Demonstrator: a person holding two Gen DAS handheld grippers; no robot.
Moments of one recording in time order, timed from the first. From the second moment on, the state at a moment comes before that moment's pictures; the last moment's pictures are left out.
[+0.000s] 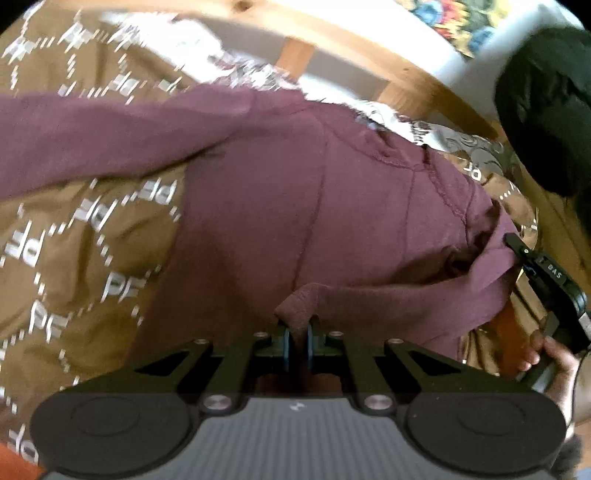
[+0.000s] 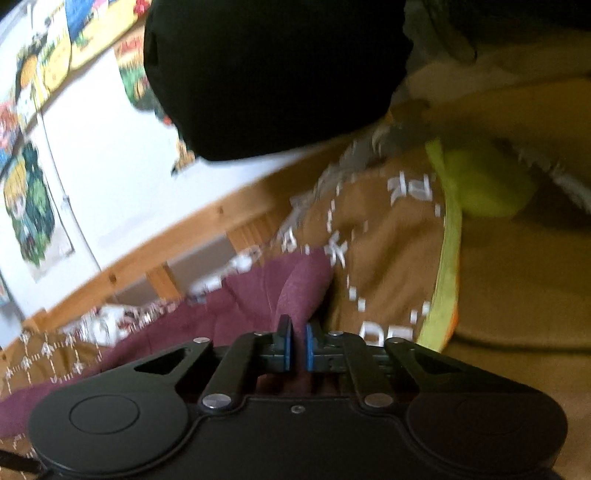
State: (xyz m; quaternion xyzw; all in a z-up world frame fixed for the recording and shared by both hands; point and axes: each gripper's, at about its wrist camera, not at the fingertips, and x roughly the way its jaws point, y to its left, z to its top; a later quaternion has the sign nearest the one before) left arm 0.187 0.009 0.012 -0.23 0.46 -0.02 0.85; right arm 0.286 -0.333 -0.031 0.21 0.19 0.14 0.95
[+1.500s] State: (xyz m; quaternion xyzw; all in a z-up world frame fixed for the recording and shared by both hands) left arm 0.166 -0.018 -0.015 -0.12 0.48 0.03 0.87; right arm 0.209 -0.253 -0.070 -0.29 0.21 0.07 0.93
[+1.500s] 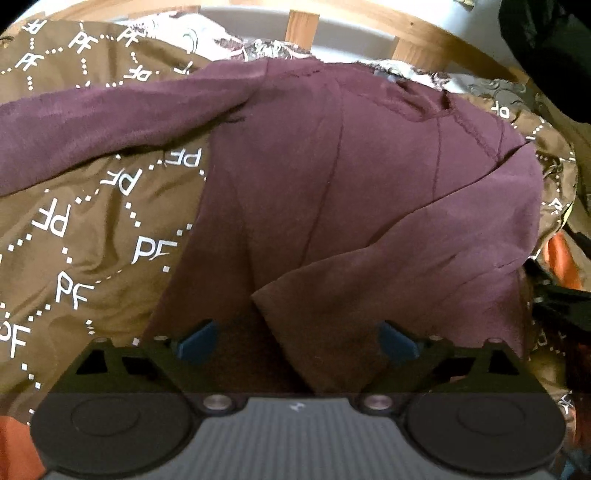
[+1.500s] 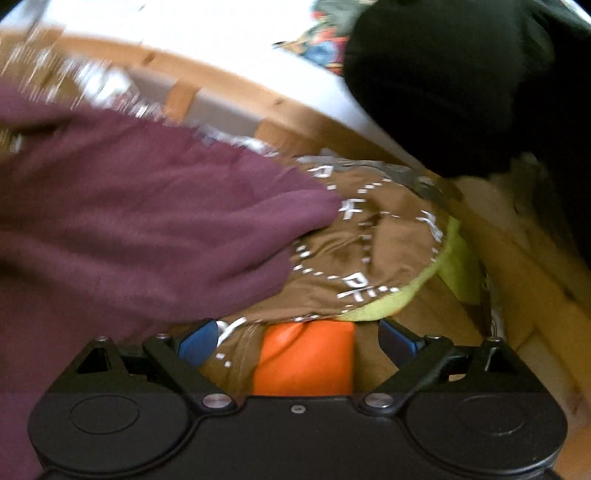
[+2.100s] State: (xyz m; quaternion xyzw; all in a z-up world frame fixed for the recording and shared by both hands) left arm 0.170 -0.039 -0.028 -0.08 0.50 0.03 0.86; right arm 0.205 -0.215 -0.099 -0.42 0.08 0.07 0.90
